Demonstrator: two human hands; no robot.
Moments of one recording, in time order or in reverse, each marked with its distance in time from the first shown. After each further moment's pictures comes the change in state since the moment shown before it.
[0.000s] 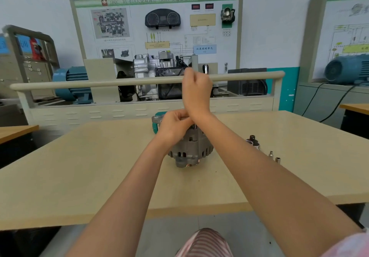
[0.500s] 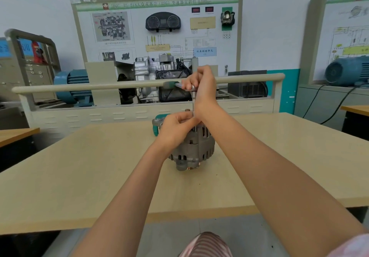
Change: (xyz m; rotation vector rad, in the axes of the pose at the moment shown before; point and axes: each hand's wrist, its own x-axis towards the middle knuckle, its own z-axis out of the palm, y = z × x) left_hand 0.000 -0.001 0.000 -0.073 -0.062 0.052; right_hand 0.017 -0.004 -0.008 0.607 -0.053 0.400
